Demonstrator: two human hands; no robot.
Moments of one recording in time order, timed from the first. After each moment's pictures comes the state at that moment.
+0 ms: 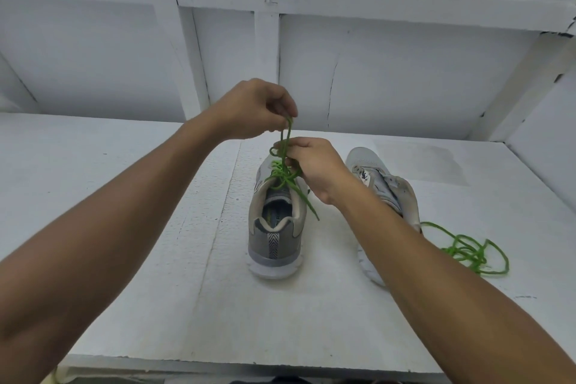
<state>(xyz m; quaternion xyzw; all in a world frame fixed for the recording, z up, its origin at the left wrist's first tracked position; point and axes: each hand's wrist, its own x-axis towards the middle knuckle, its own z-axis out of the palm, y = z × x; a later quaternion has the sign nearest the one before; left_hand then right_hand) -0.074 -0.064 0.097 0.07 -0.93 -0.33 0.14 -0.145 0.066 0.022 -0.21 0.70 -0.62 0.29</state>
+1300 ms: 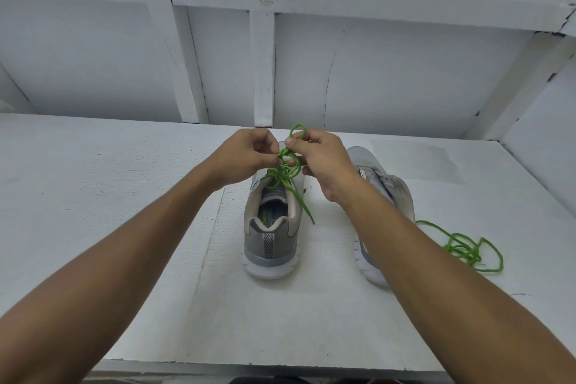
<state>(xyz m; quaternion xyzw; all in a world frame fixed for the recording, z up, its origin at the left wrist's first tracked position) -0.059 -0.057 0.030 0.14 -0.85 -0.50 0.12 -0.152 0.077 0.029 -0.20 0.70 -0.64 0.25</state>
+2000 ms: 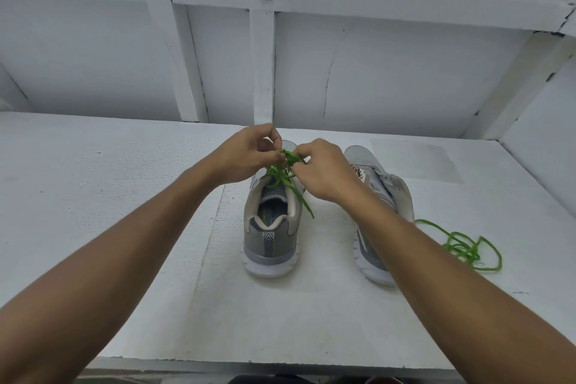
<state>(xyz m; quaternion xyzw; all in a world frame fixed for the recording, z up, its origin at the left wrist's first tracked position) -0.059 -0.054 0.034 0.10 -0.88 -0.46 0.10 -0.143 0.094 0.032 -0.37 0.87 -0.31 0.10</state>
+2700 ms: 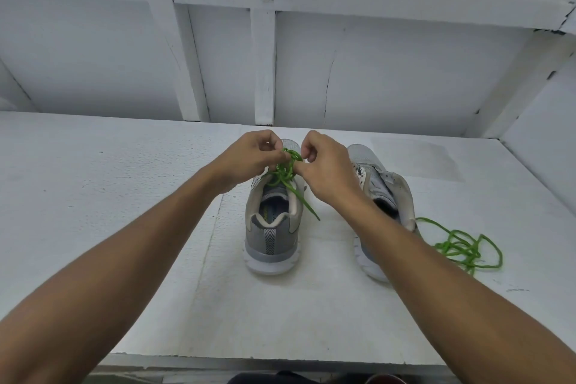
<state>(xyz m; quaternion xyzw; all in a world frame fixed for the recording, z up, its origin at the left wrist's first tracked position) -0.060 -0.048 0.025 0.14 -0.81 -0.57 0.09 -0.145 0.094 0.014 -0.36 0.84 -0.41 0.01</state>
